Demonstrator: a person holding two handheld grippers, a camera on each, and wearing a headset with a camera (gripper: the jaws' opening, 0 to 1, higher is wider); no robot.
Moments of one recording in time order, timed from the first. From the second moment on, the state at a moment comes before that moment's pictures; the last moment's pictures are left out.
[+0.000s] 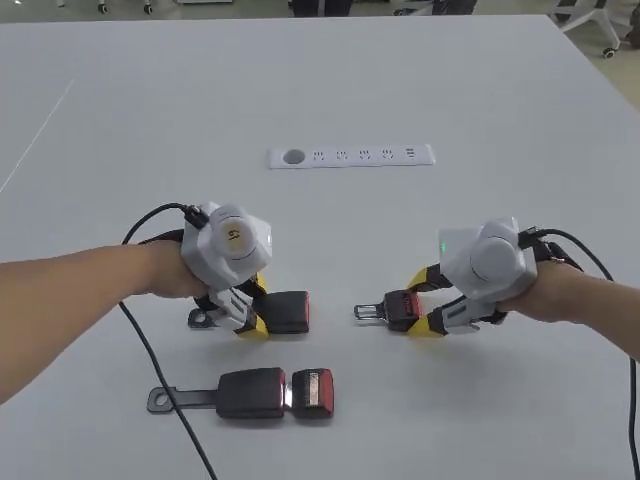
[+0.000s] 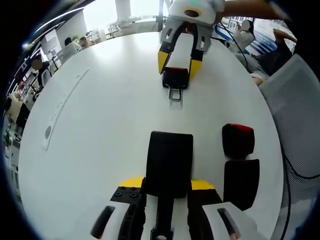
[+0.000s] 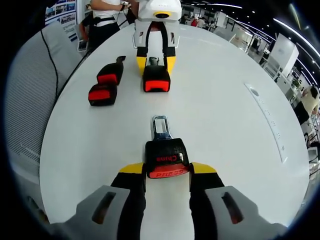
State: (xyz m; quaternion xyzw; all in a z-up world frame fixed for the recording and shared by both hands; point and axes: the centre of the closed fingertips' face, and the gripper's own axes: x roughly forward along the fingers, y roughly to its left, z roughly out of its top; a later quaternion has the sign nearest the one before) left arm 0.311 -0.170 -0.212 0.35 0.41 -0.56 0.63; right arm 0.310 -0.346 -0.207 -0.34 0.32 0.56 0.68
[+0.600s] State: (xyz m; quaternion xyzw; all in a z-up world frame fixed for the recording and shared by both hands) left arm 0.305 -0.175 -0.206 0.34 0.41 -0.56 0.63; right arm 0.310 -0.340 -0.206 -0.34 0.32 0.56 0.68
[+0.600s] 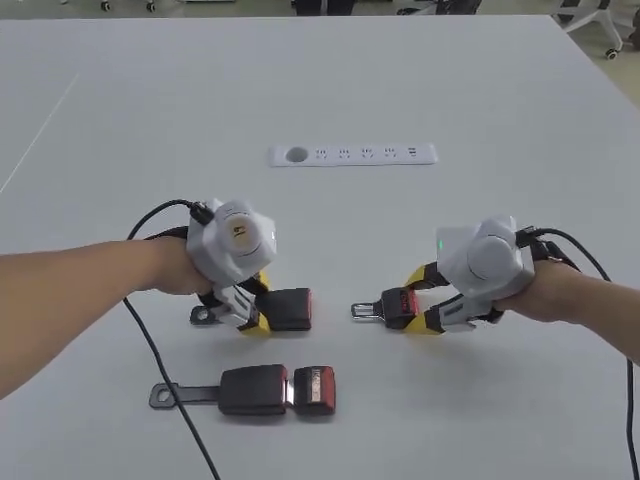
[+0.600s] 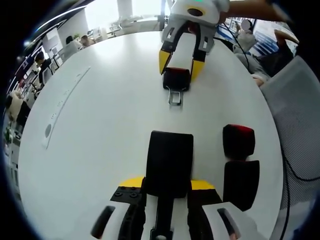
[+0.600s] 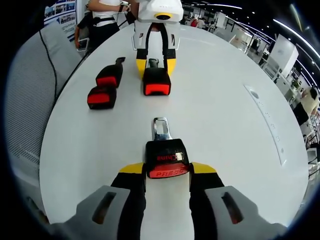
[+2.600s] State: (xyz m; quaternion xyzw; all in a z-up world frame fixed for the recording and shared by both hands) left arm 0.307 -0.175 -0.208 0.35 0.42 -0.56 0.63; right arm 0.312 -0.271 -0.204 -0.33 0.30 0.58 0.68
